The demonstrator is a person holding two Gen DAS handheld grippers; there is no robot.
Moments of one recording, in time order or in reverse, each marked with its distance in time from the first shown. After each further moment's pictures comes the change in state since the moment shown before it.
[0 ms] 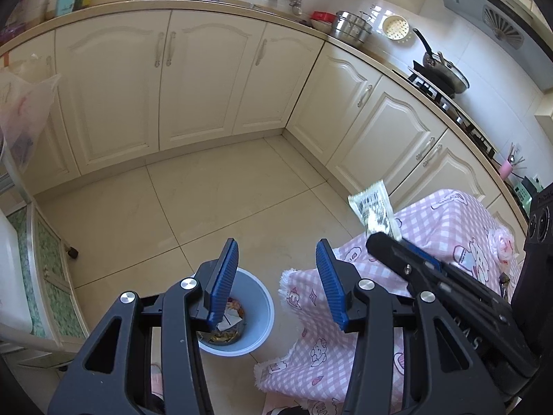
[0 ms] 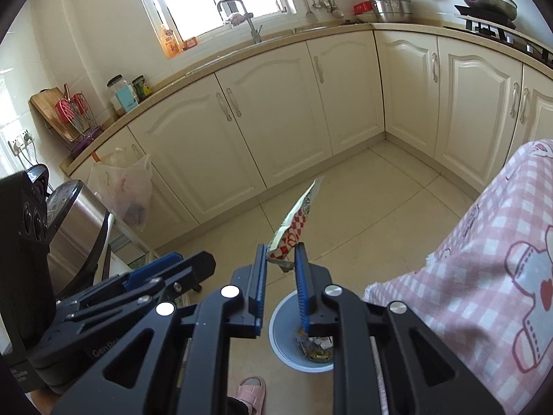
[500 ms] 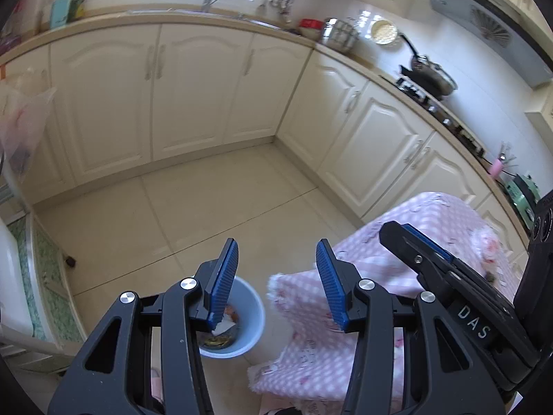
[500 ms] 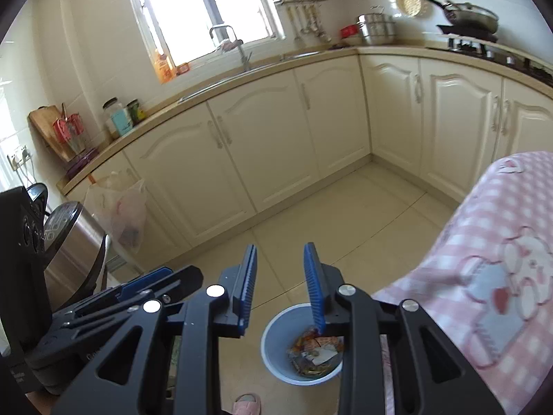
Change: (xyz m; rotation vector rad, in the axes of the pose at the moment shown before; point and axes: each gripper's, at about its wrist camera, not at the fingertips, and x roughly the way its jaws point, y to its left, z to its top) left arm -0.027 -0.033 0.000 0.040 -0.036 -0.040; right arm -0.044 -0.010 0.004 0.024 -0.110 -0.062
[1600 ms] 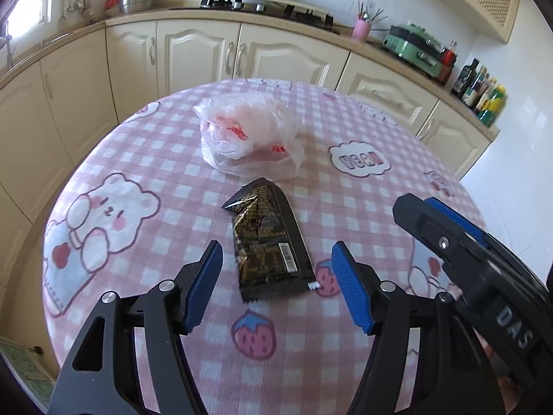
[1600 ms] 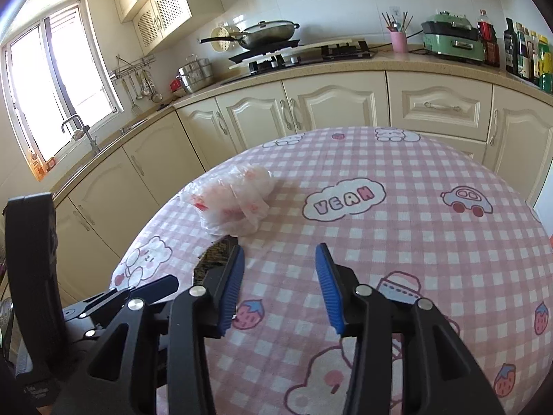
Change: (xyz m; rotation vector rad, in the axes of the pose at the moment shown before) left arm 0.051 -0.337 -0.107 0.513 0.264 -0.300; right arm -0.242 -0.270 -0.071 0.367 -0.158 -0.467
